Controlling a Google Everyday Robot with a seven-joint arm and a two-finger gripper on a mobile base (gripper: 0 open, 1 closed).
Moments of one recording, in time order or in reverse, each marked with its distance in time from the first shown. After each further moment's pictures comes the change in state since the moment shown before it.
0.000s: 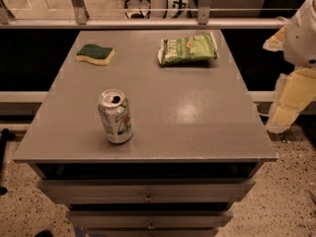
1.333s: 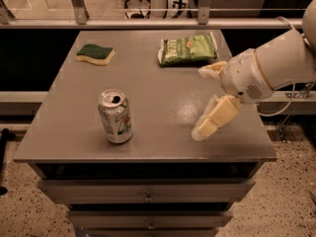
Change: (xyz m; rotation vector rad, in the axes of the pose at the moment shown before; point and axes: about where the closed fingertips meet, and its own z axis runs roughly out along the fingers) arm -0.105 0.013 0.096 -0.157 -0.581 0.041
